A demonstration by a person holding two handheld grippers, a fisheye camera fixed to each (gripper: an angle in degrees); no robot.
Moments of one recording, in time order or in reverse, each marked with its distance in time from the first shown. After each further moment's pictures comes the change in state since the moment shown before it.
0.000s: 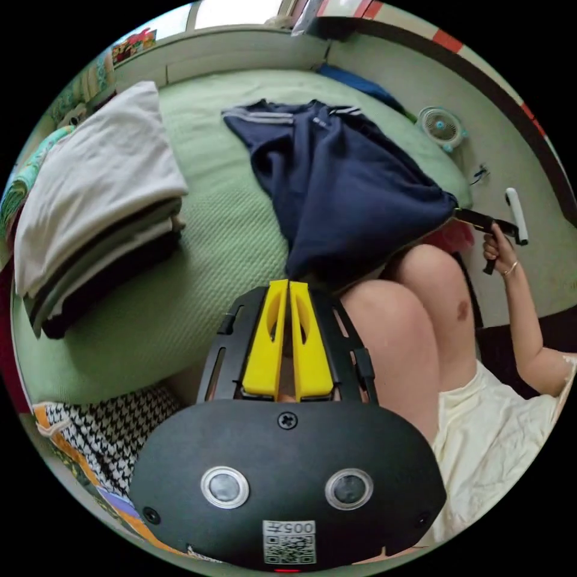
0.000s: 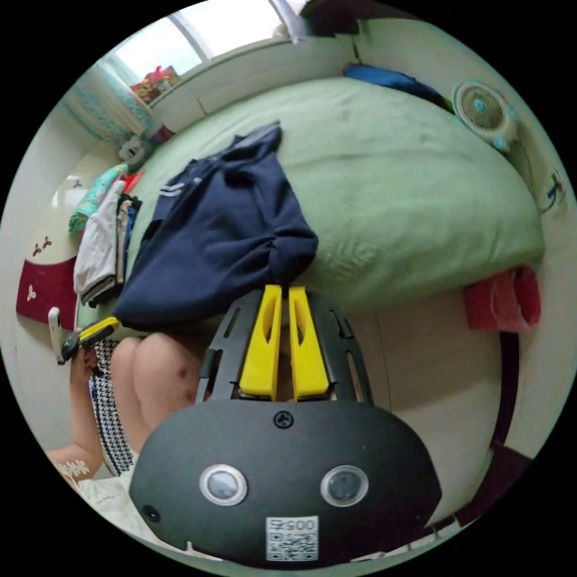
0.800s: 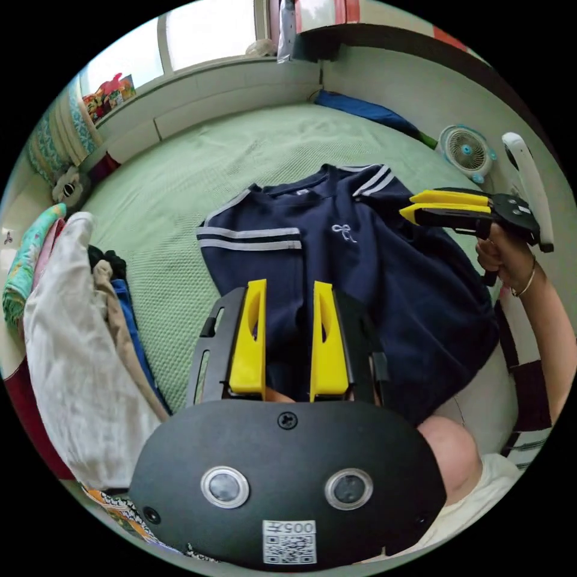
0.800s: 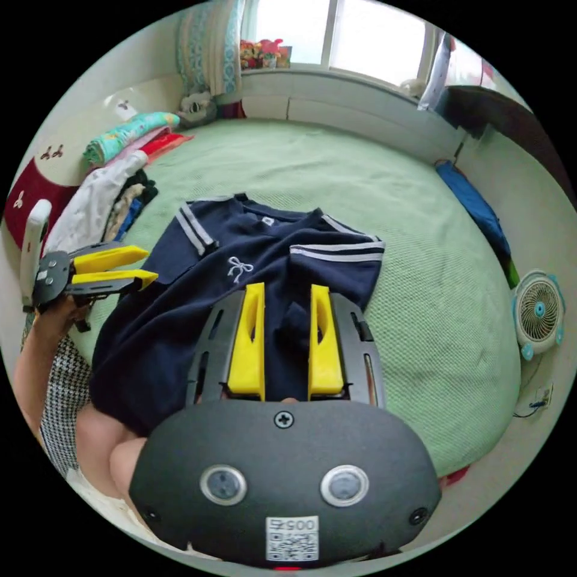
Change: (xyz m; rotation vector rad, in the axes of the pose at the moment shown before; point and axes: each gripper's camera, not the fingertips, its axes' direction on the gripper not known) left arm 0.048 -0.239 0.026 0.138 -0.133 0.061; right arm -0.169 -0.195 0.054 0.121 0.133 -0.491
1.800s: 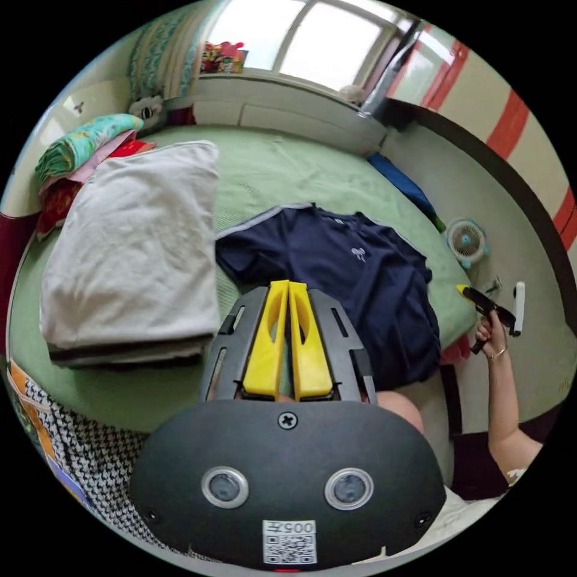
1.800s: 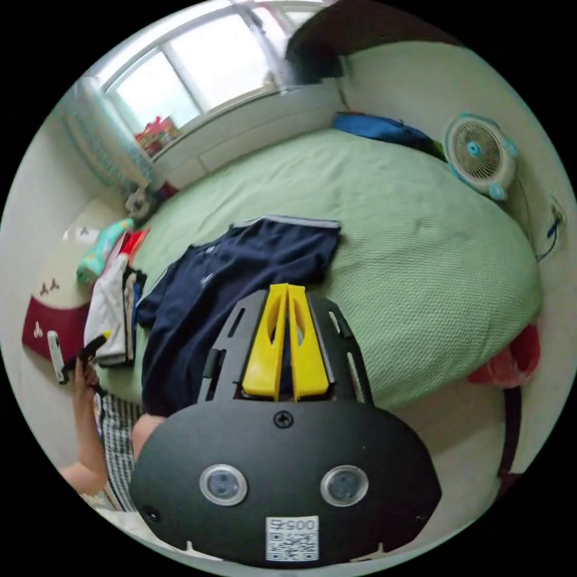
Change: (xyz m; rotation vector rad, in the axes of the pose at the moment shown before) left arm 0.010 0.152 -0.133 0.167 0.123 -0.348; right arm 0.067 0.155 -0.101 0.143 -0.125 0.465
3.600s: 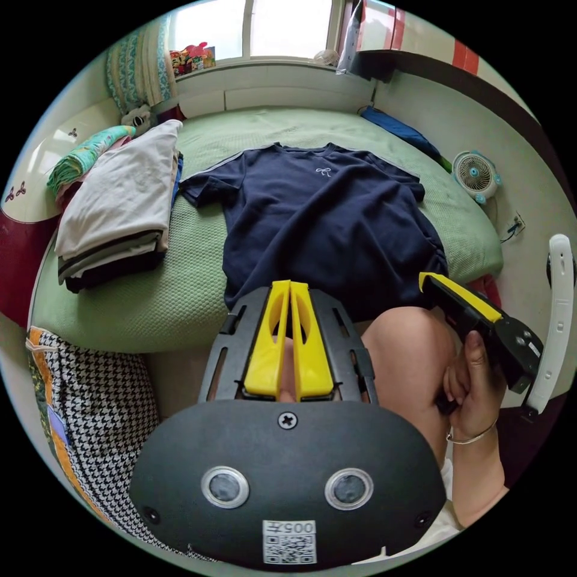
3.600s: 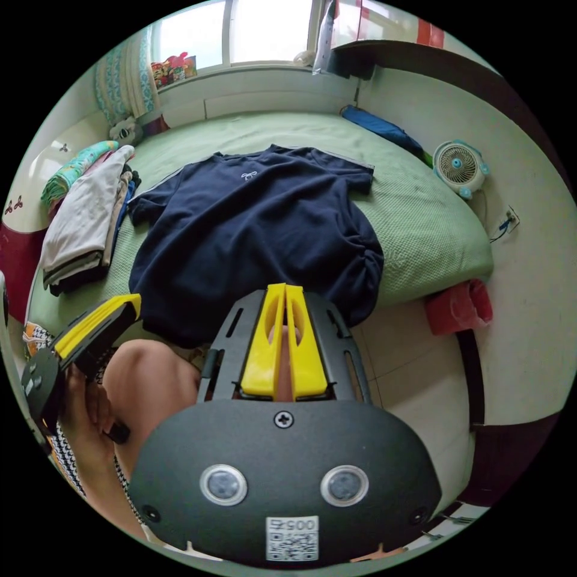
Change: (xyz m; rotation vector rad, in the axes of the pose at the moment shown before) left arm 0.184 0.178 0.007 -0.068 -0.174 0.079; right arm -0.233 0.288 0.098 -0.076 0.327 -0.082
